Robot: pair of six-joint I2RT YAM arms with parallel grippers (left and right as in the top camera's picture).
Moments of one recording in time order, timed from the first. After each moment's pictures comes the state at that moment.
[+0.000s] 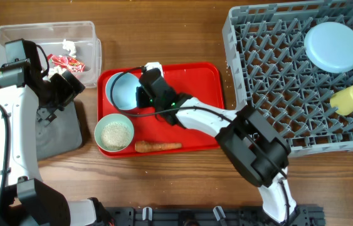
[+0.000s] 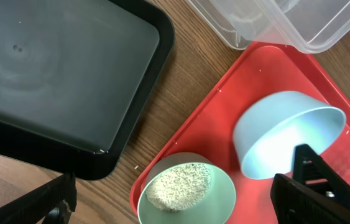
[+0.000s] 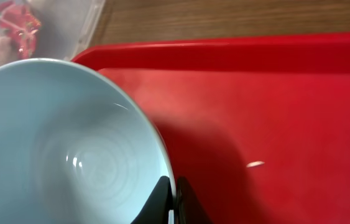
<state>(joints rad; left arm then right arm) 0.27 1.54 1.36 -1.17 0.08 -0.52 0.79 2.15 1.32 0.09 0.03 0.59</state>
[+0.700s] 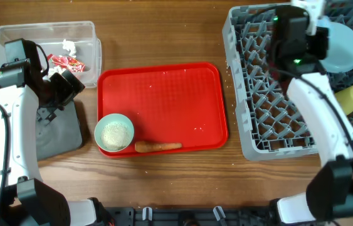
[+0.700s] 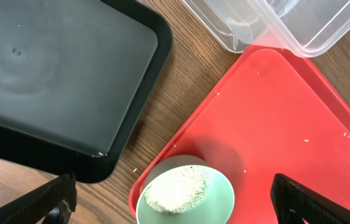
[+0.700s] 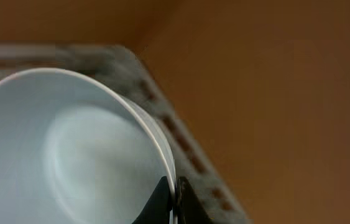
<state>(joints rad) 0.27 1.54 1.36 -1.16 0.08 -0.52 0.09 1.67 1.32 -0.25 1.09 -0.23</state>
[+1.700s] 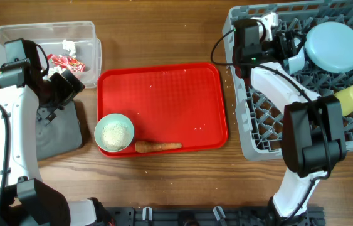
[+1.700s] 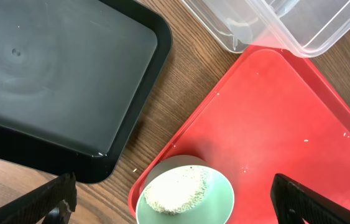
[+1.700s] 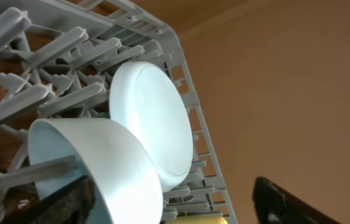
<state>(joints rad) 0.27 1.54 1.36 -1.16 0.08 -0.52 0.23 2.00 1.33 -0.07 1.23 -0.41</state>
